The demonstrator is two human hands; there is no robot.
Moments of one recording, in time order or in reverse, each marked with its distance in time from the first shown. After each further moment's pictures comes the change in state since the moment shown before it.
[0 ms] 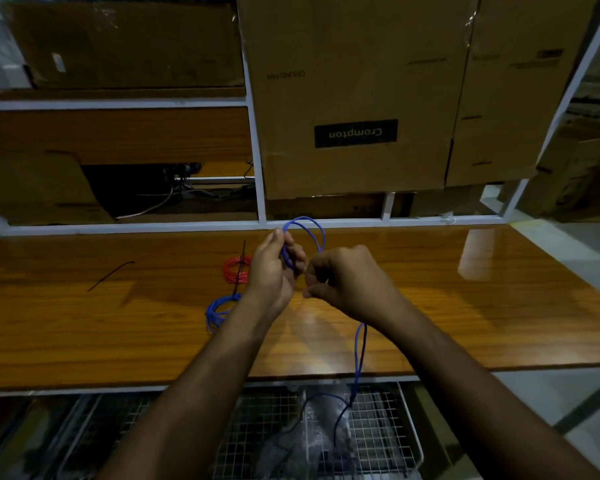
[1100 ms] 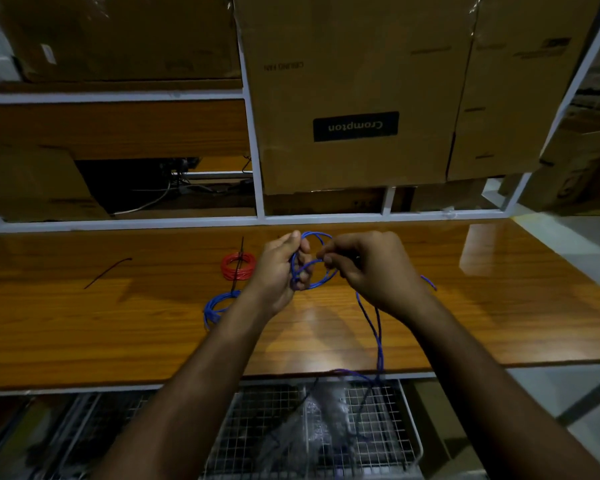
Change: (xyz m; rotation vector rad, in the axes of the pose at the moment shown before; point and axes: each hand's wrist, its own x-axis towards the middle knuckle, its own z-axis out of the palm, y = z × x) left_hand 0.004 -0.003 -0.002 0.228 -0.220 -0.094; right_hand -0.003 0.025 -0.011 0.140 0.226 0.037
